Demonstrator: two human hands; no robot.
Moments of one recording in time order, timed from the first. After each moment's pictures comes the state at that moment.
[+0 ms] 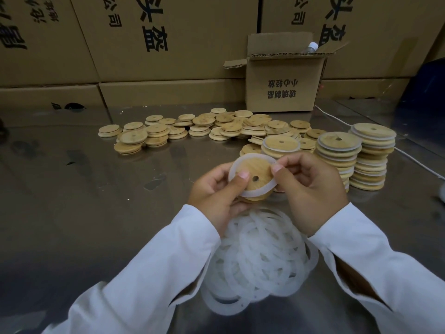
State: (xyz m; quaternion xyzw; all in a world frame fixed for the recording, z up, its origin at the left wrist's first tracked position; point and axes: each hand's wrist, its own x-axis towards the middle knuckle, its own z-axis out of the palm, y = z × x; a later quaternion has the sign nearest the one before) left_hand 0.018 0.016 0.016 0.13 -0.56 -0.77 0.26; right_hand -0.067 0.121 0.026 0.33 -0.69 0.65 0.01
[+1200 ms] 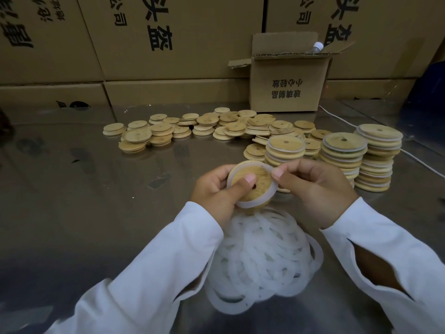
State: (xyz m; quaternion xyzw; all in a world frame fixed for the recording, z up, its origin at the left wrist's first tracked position) left_hand 0.018 0.009 0.013 0.15 -0.61 -0.72 0.28; right_hand -0.069 0.127 0.040 0.33 -0.69 0.63 -0.13
